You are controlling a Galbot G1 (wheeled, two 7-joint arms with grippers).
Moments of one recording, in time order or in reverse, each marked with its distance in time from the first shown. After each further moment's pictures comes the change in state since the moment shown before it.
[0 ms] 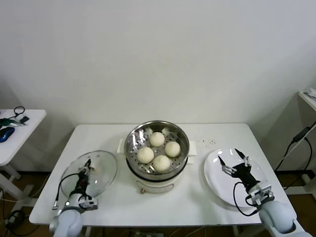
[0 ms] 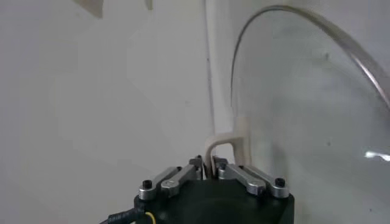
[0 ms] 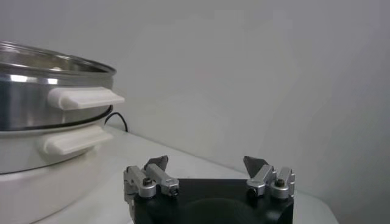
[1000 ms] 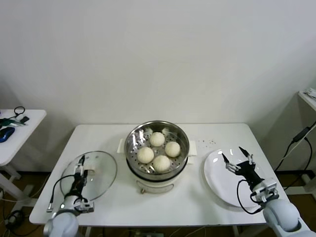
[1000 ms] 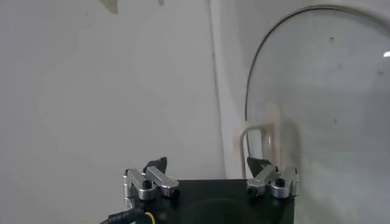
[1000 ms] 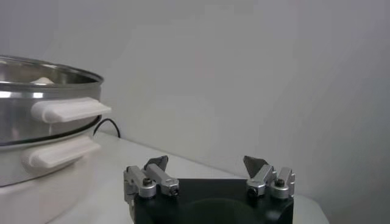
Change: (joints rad) left arm 0.041 0.013 -0.016 -0.054 0.000 0.005 0.005; right arm -0.008 -0.029 0.021 0.020 0.054 -0.019 0.006
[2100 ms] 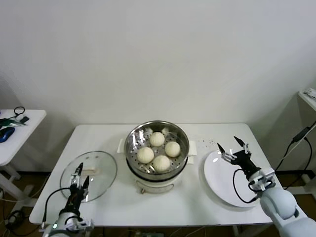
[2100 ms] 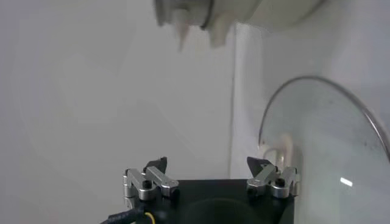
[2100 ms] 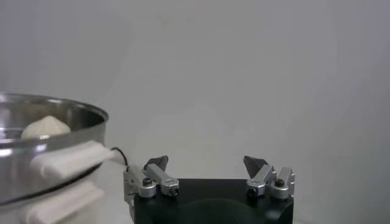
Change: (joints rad) left arm 0.264 -0.017 -0.032 -0.344 -0.102 0.029 0.085; right arm 0.061 -0.053 -0.049 0.034 0.092 -0.018 0.020
